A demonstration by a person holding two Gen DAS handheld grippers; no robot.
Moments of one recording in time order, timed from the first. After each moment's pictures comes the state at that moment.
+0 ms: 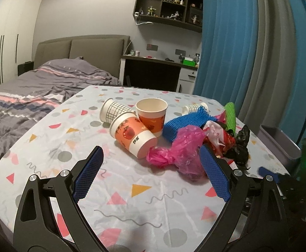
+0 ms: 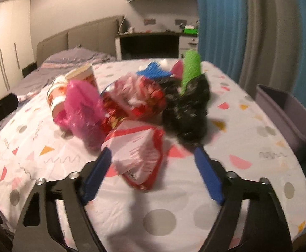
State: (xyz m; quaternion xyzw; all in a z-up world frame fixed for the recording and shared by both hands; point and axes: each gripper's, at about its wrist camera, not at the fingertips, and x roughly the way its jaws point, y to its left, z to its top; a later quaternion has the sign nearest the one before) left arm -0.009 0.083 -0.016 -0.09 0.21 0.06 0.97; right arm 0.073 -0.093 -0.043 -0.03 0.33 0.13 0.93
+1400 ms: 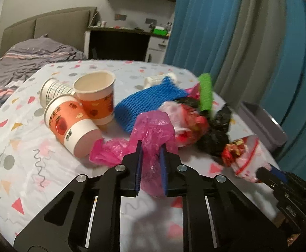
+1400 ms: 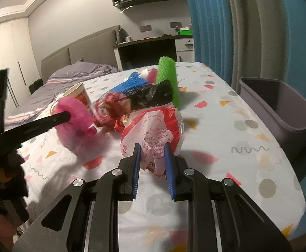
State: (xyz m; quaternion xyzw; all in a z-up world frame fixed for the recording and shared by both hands) left arm 0.066 0.042 -0.030 -0.09 0.30 -0.06 0.95; right arm 0.057 -0.178 -0.023 0.03 0.31 0.15 0.94
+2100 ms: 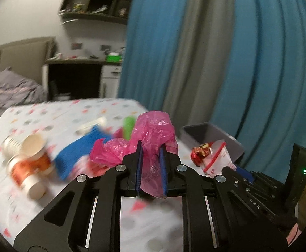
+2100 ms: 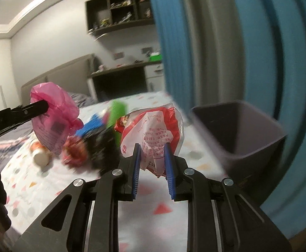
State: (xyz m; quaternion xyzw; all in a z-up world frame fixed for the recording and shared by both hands) left arm 0.070 -0.061 0.057 -0.06 0.21 -0.20 0.95; right arm 0.053 -0.267 0.023 0.06 0.22 0.05 0.97
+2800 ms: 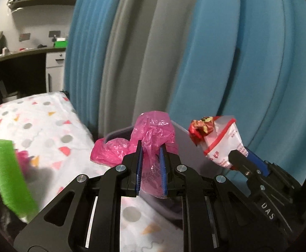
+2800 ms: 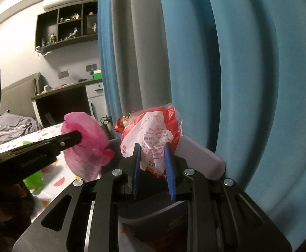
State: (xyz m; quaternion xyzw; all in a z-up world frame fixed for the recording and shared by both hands) left arm 0.217 -0.263 0.015 -0.03 0.26 -0.33 0.91; right arm 0.124 -0.403 0.019 0.06 0.19 -0.12 0.97
